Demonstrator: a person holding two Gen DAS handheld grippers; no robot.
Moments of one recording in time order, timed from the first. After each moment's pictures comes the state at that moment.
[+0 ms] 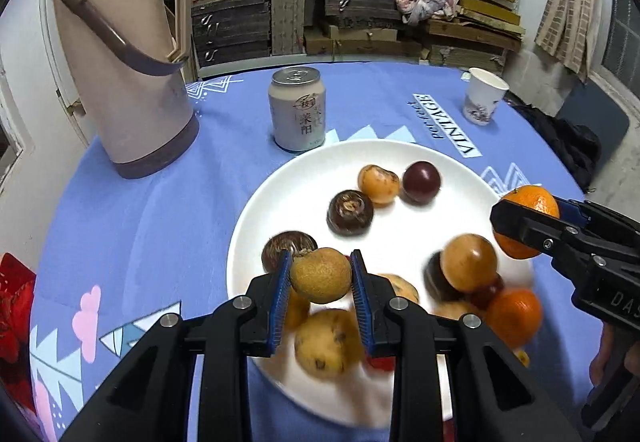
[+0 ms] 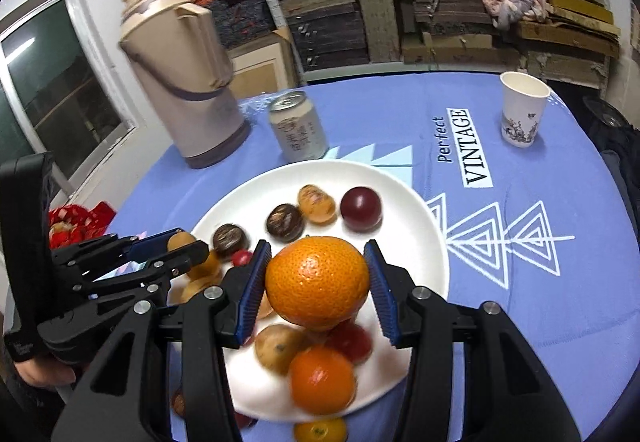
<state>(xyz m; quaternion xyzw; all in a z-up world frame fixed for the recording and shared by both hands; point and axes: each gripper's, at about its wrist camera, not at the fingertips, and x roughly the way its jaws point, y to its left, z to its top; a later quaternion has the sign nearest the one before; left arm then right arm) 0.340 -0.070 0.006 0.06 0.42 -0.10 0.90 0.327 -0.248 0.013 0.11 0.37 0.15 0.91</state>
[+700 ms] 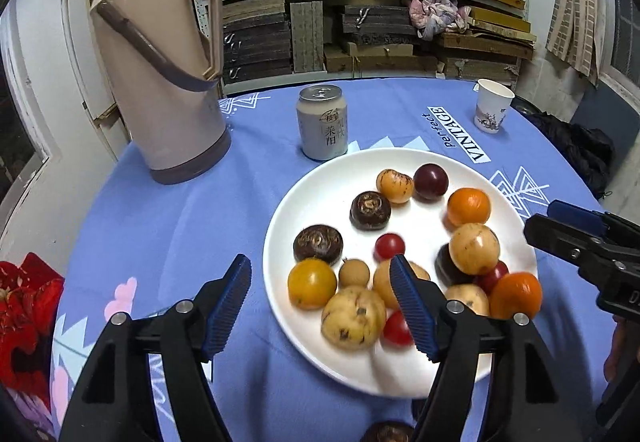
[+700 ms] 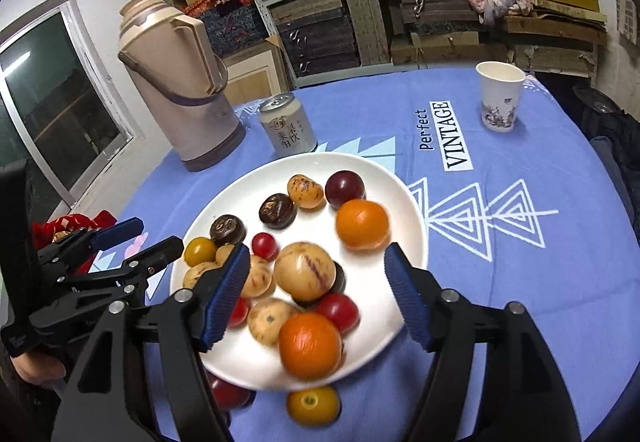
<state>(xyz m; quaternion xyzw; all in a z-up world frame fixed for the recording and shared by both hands) 0.300 -0.060 0.024 0.07 0.38 -0.07 0.92 0.279 -0.265 0.016 0.12 0.36 0.15 0.91</state>
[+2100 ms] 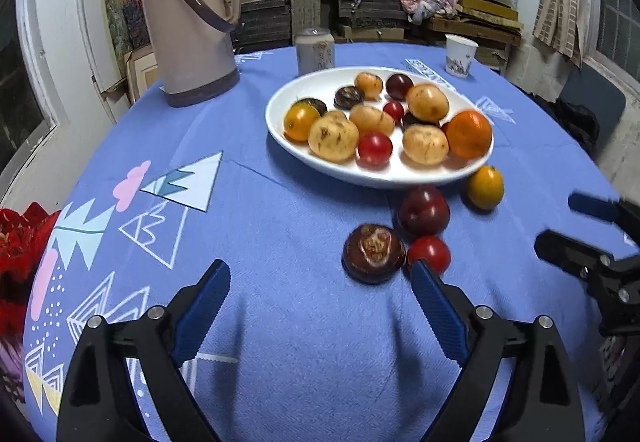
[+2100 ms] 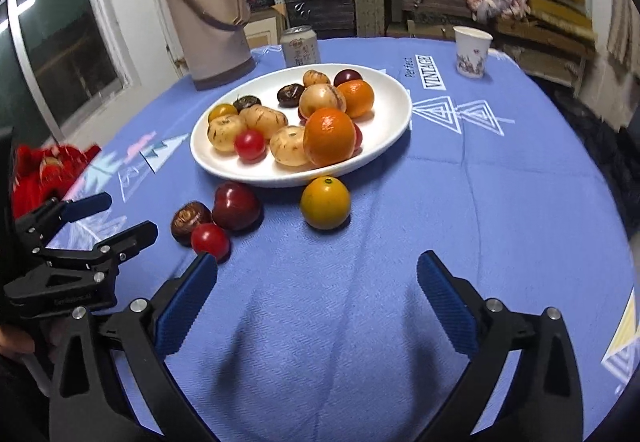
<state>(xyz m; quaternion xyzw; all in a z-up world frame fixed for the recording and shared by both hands) 0.166 -0.043 -0.032 0.07 0.40 -0.07 0.91 0.143 -0.234 -0.029 0.02 0.39 0.12 0.91</state>
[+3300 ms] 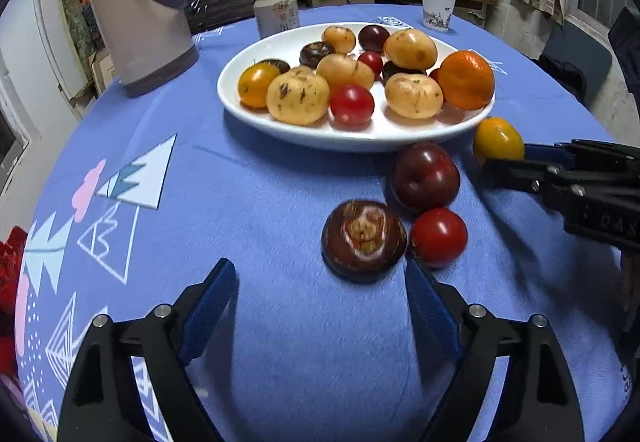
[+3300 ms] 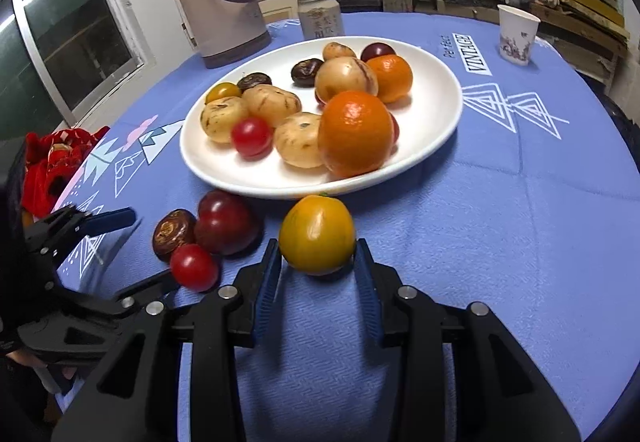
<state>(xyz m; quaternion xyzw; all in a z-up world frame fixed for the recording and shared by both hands) 0.195 -0.057 -0.062 0.11 0.44 -0.12 0.89 0.201 -0.226 -0.055 0.04 0.42 0.18 0.89</state>
